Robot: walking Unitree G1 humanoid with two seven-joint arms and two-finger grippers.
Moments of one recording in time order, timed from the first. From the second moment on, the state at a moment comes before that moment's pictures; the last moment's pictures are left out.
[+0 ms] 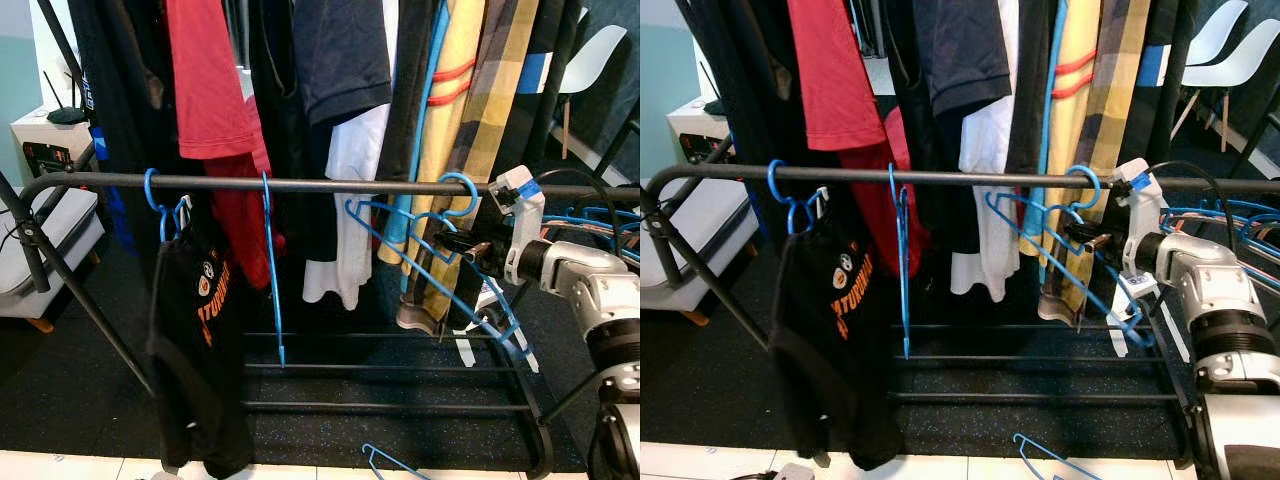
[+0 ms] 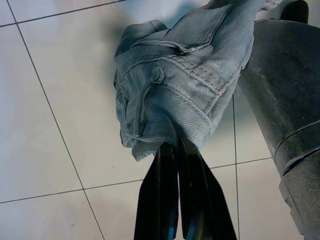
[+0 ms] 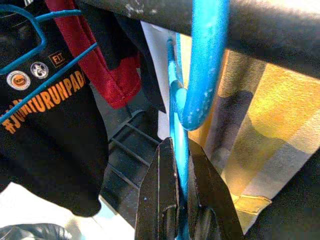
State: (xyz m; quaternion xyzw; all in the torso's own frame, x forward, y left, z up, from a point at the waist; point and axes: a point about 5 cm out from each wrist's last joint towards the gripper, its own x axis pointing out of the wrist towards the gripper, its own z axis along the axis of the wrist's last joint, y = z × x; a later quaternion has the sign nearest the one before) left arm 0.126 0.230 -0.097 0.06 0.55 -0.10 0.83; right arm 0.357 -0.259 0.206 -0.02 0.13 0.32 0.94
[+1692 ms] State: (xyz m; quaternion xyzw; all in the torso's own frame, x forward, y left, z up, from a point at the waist) left arm 0.181 0.207 -0.074 0.10 0.43 -0.20 0.88; right arm 0.264 -0.237 0.213 -0.03 0.11 0.42 0.90
